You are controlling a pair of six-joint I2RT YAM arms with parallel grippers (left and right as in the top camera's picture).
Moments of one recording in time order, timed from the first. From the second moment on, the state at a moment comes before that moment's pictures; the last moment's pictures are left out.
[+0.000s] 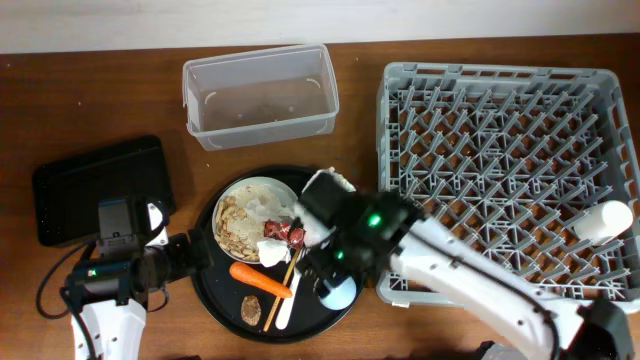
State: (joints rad) left arm 0.14 1.02 0.84 -1.04 0.05 -0.18; right arm 0.86 1.55 1.31 -1.10 -0.17 0.18
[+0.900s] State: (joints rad) left arm 0.14 1.02 0.84 -1.05 0.05 -0.18; right arm 0.92 1.69 1.31 -1.07 -0.01 0.28
